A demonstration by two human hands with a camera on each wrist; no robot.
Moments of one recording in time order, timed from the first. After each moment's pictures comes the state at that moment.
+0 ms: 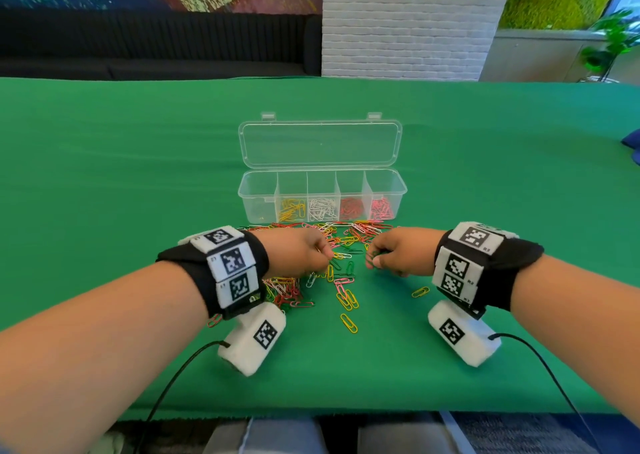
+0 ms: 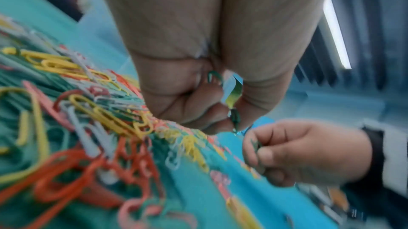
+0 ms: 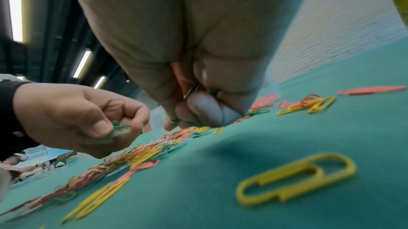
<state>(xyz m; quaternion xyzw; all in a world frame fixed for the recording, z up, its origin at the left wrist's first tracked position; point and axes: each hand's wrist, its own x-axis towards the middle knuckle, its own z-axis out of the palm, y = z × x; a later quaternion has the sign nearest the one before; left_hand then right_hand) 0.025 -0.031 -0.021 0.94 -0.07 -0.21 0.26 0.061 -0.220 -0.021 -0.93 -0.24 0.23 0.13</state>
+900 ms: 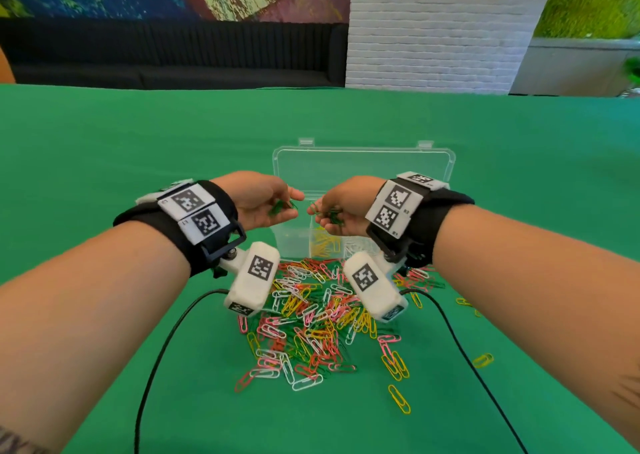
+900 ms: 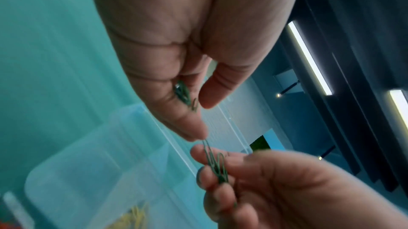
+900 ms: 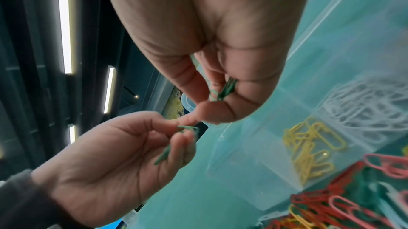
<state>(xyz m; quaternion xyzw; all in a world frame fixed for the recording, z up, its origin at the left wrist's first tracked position) 0.100 0.059 0.035 0.69 0.21 -0.11 0.69 0.137 -0.081 0.029 -0.77 -0.02 0.34 0.55</state>
